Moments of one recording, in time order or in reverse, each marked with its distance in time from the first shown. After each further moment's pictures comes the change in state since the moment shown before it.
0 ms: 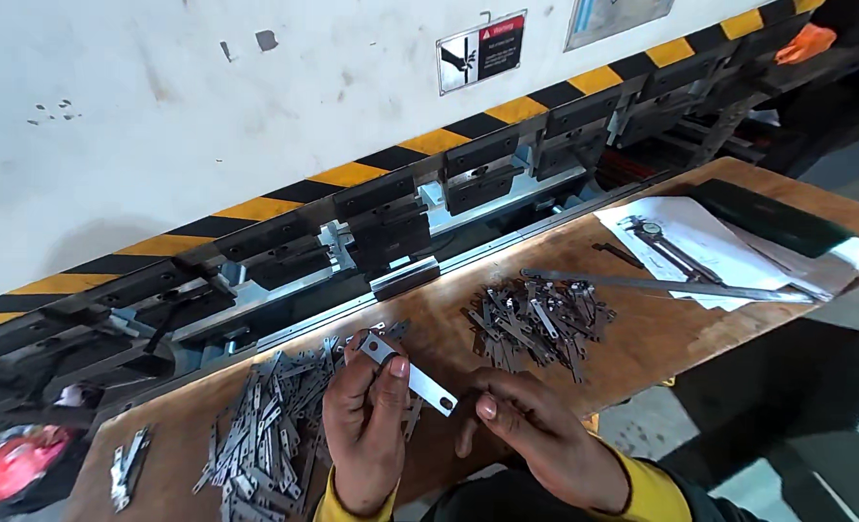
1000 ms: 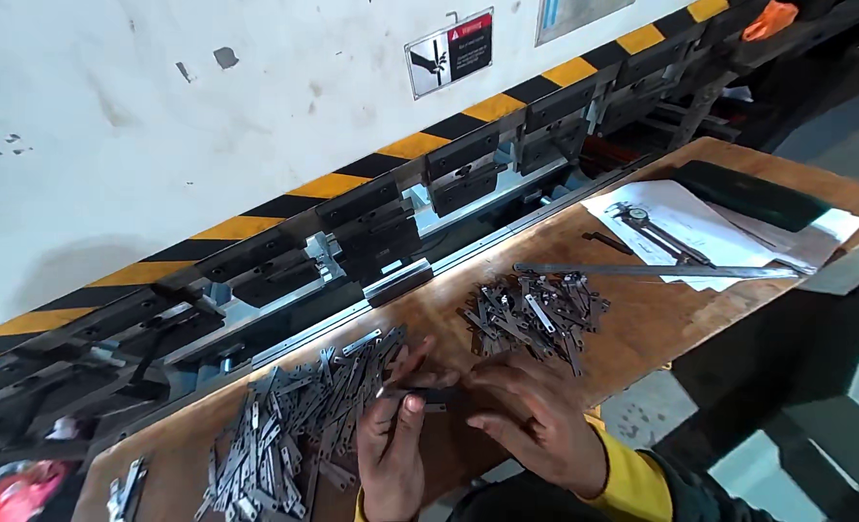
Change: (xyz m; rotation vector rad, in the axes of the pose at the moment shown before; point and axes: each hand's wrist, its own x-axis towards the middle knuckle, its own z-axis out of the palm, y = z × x) left_hand -0.036 -0.034 0.016 -0.335 -0.092 -0.136; right_hand -0.012 0.029 -0.018 -0.713 0.285 -0.246
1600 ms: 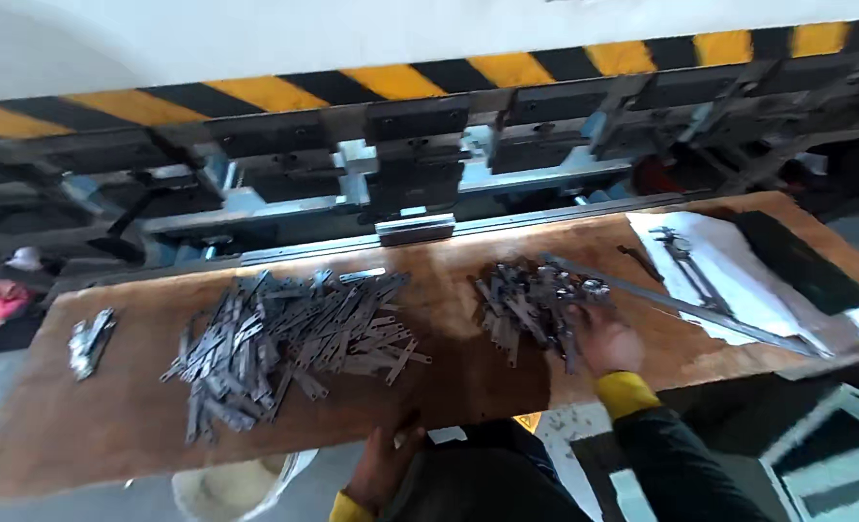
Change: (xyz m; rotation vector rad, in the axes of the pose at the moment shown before) left_hand -0.178 -0.082 -0.053 0.394 -0.066 -0.993; right_hand -0.051 0.175 -0.075 -0.903 -0.272 0.848
